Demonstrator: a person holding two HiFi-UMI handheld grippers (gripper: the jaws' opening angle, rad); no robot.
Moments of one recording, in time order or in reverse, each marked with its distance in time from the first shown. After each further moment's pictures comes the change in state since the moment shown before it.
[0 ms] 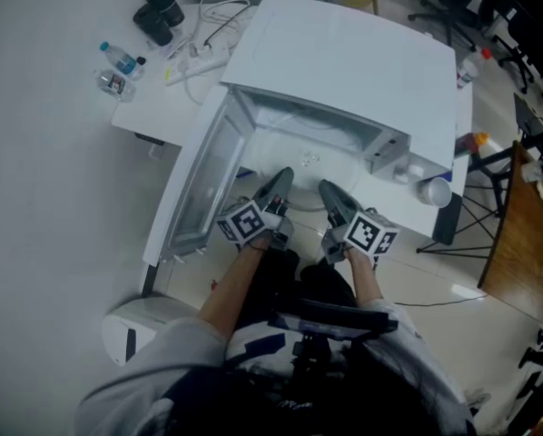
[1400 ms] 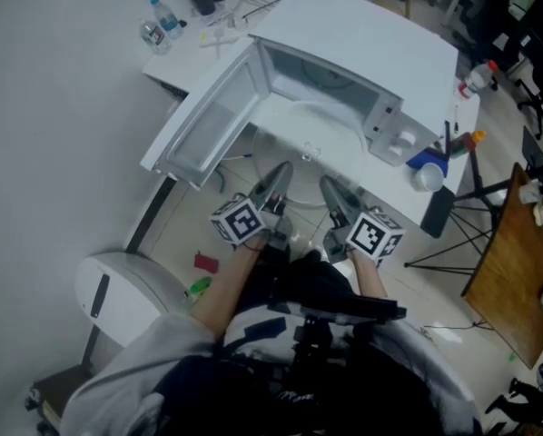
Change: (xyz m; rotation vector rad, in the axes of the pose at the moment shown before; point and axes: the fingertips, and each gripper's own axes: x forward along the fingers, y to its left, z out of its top) left arm -0.091 -0.086 -0.050 0.047 -0.224 0.013; right arm -0.098 0.051 -0.031 -0.136 0.095 0.199
